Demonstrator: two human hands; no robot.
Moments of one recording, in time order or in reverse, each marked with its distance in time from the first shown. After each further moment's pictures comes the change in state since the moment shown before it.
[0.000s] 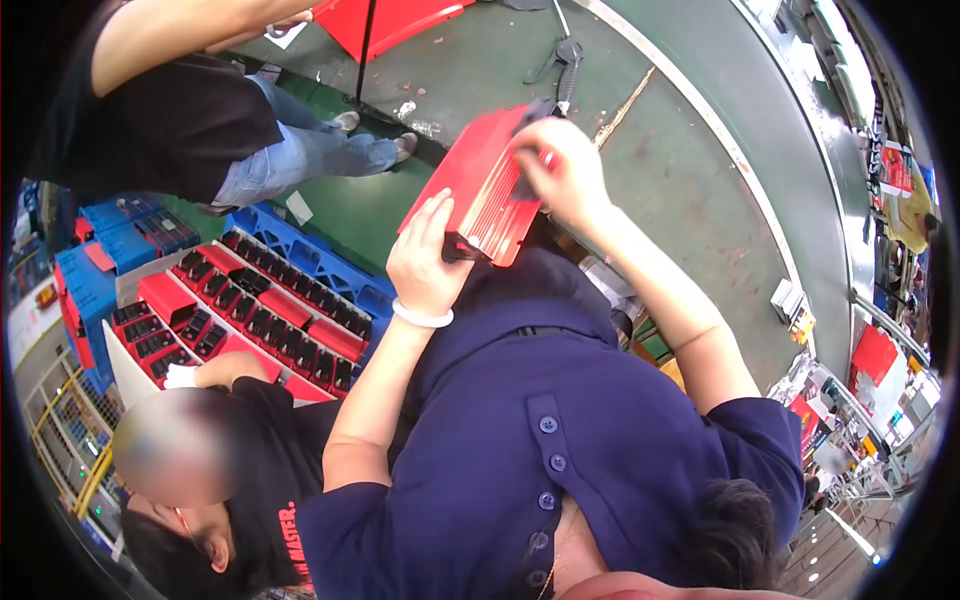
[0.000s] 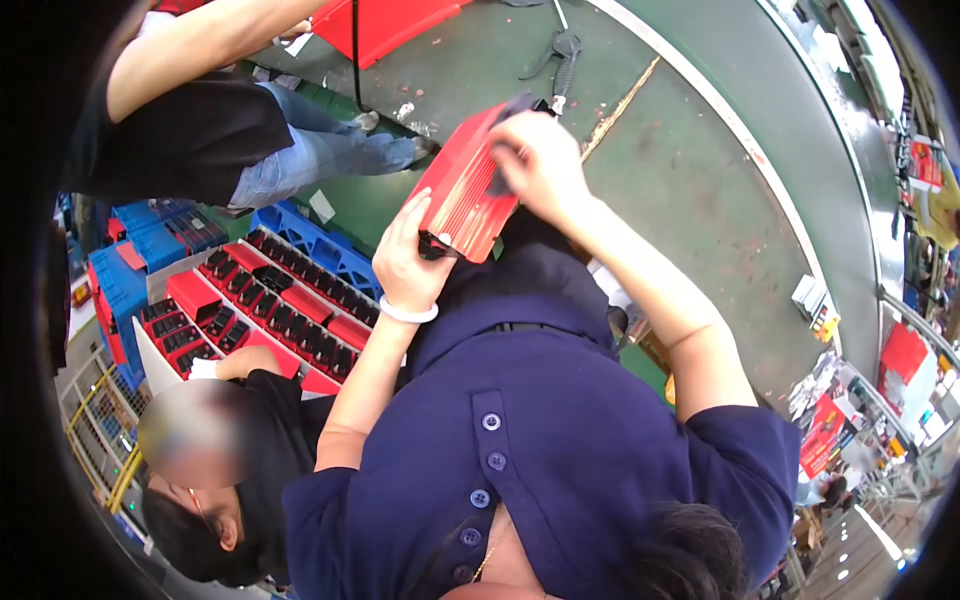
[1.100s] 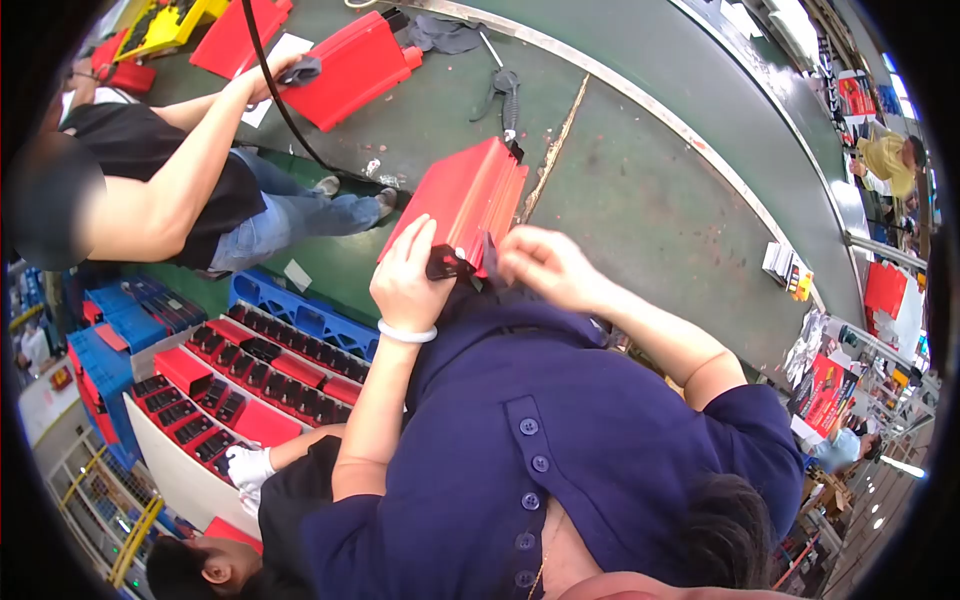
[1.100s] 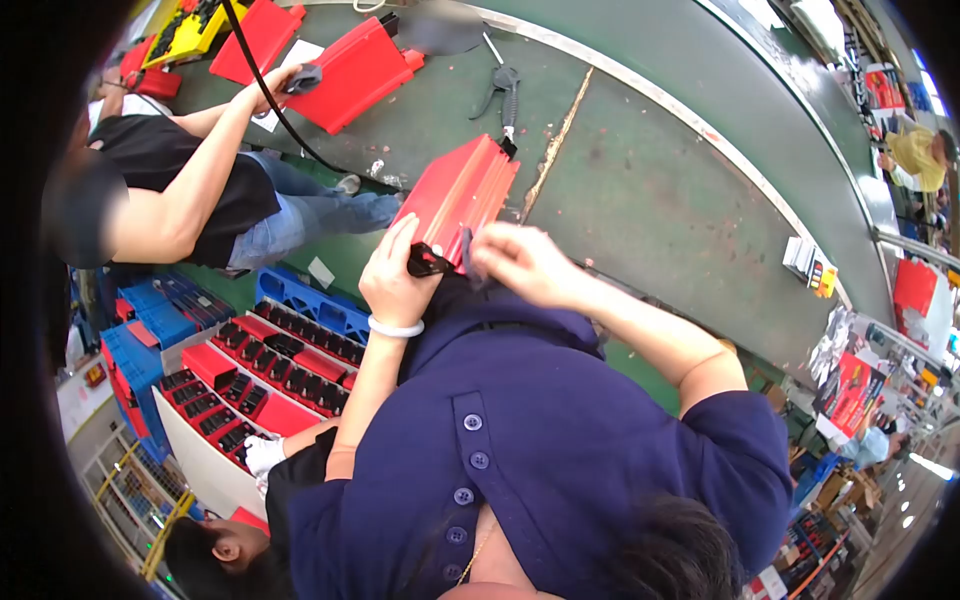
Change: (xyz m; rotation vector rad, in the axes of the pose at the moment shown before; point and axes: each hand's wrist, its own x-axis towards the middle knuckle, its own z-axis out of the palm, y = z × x) left_hand 0.027 0.014 -0.005 0.087 -0.037 0.158; right_hand -0.071 -0.063 -0.057 0.846 -0.336 0.513
